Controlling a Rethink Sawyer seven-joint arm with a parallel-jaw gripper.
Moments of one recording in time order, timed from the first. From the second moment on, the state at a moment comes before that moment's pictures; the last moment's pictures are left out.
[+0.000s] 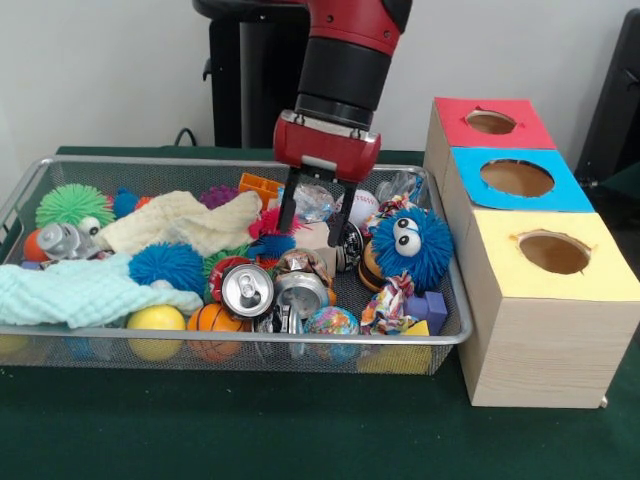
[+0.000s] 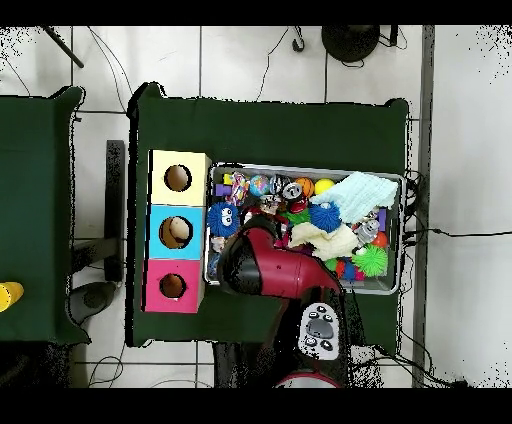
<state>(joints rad) -0.08 -0.56 -0.22 1.80 -0.06 -0.13 1.92</state>
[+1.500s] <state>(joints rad) -0.21 -0.36 -0.21 1.49 -0.16 -0.14 1.92</state>
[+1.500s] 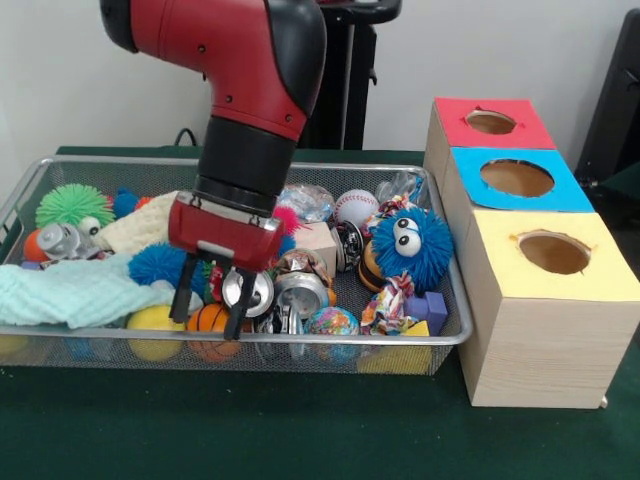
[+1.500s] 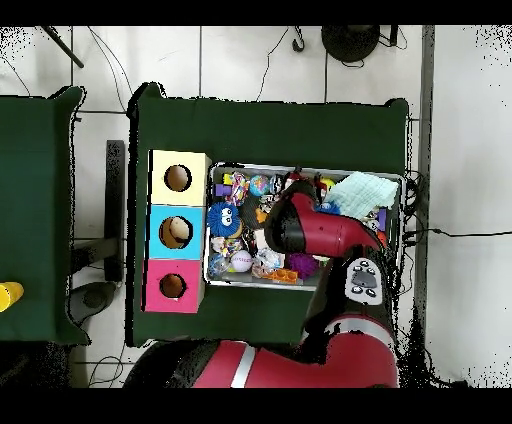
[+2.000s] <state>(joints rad) -0.19 -0.31 -0.20 1.42 -0.13 -0.14 1.92</state>
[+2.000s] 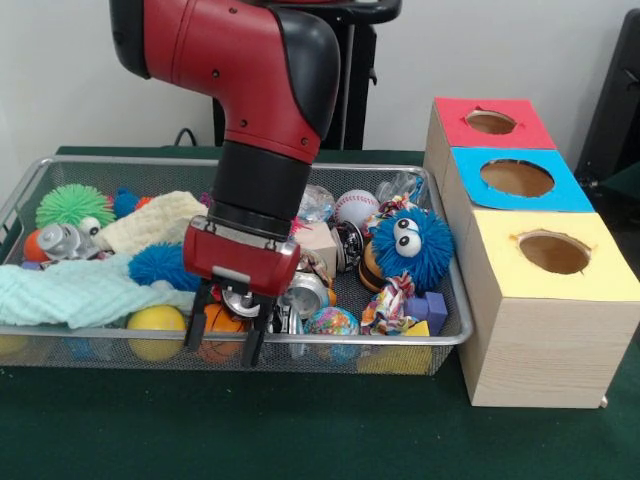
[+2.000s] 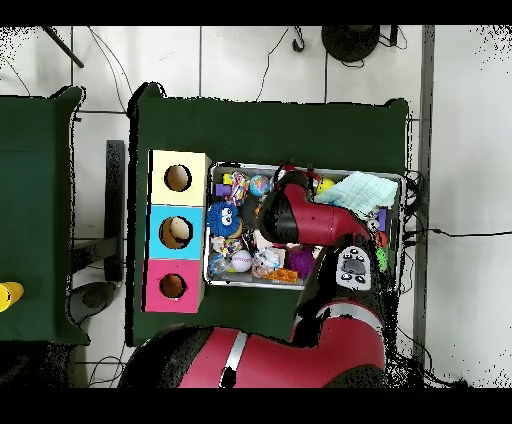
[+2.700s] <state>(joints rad) -0.14 -0.30 -0.21 1.41 -0.09 -0.12 1.92</state>
